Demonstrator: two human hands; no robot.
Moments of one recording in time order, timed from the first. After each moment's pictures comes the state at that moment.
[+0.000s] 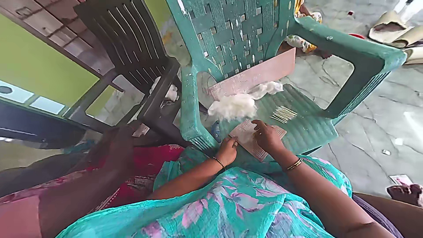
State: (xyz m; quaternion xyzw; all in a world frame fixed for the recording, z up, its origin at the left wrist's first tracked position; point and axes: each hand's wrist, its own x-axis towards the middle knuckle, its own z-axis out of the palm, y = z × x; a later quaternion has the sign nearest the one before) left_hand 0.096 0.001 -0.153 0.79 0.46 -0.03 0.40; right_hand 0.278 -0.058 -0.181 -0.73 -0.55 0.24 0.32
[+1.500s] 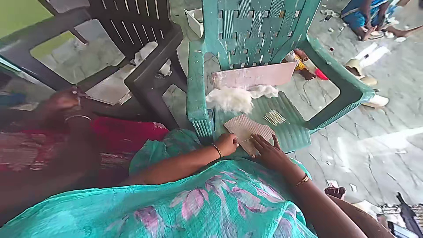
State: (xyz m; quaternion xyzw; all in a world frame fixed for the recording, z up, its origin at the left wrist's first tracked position) left_hand 0.100 0.000 -0.158 0.82 0.38 -0.10 0.41; right_hand 0.286 -0.124 -0.166 -0.68 -0.69 0.22 -0.08
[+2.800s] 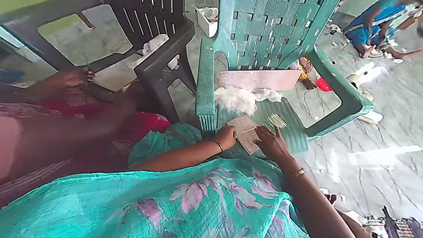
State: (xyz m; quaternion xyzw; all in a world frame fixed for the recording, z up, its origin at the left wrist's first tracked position) left_hand 0.096 0.007 -0.163 0.83 0.42 -0.01 0.37; right_hand 0.301 -0.094 -0.167 -0.70 -0.71 0.09 0.01
